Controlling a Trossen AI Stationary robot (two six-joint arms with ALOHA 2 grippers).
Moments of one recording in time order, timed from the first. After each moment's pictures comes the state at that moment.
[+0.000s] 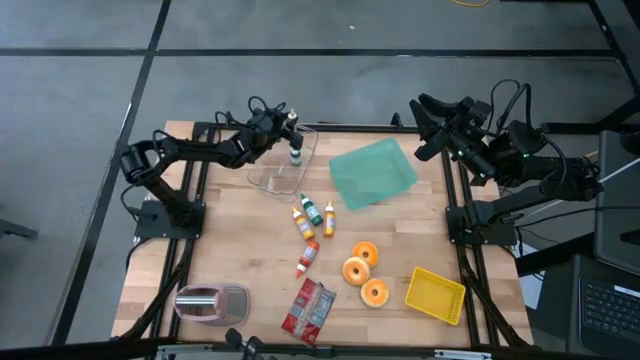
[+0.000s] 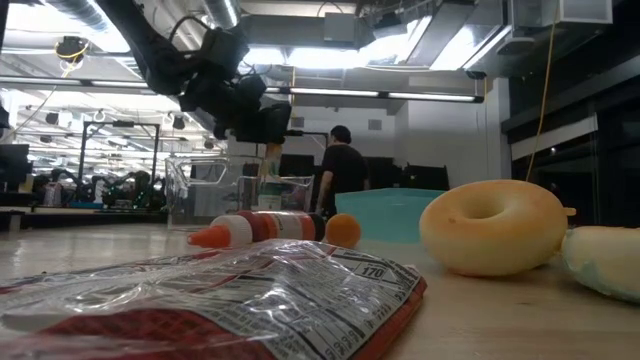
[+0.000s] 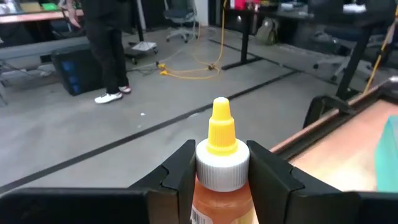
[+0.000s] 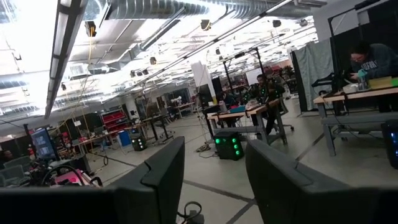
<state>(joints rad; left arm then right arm) 0.58 1.57 0.74 0.61 -0.42 -0.09 0.12 0.96 1.17 0.17 0.78 0.05</state>
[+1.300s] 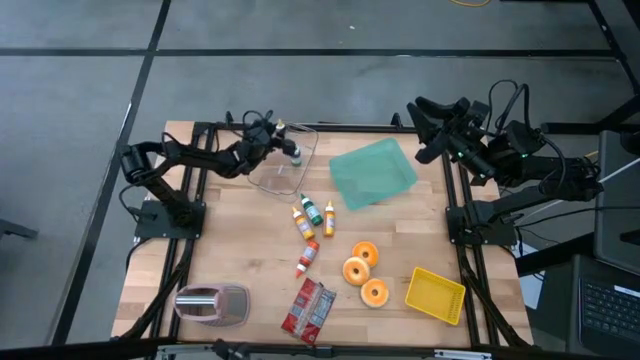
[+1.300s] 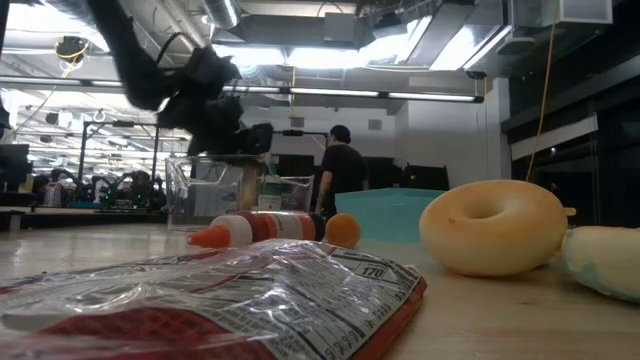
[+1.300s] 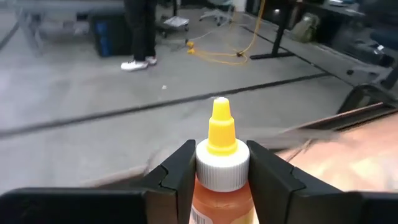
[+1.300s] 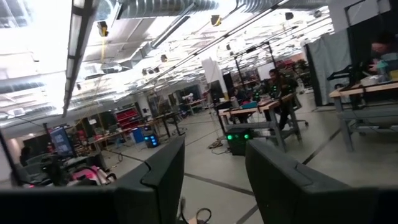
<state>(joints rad) 0.55 1.57 0.57 0.66 -0.56 -0.32 0.11 0.96 1.17 0.15 0.72 0.10</state>
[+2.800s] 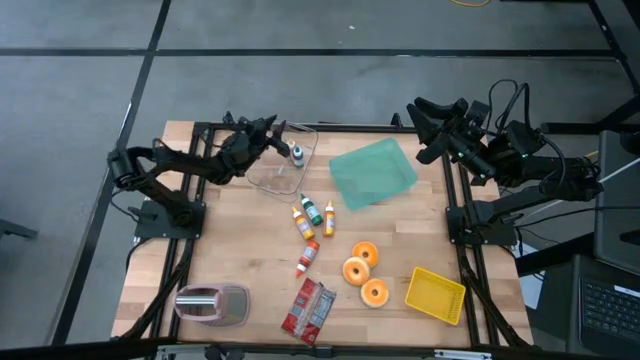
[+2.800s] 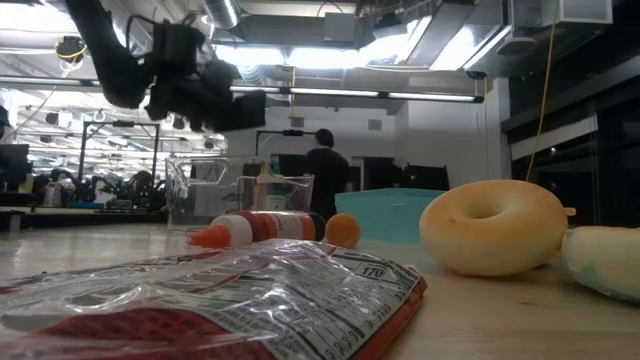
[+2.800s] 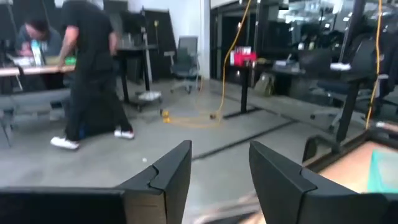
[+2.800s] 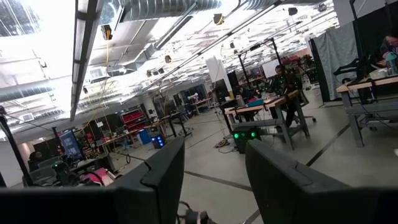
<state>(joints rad) 0.54 1.47 0.47 1.04 -0.47 0.00 0.12 0.96 1.17 0.15 0.71 0.14</state>
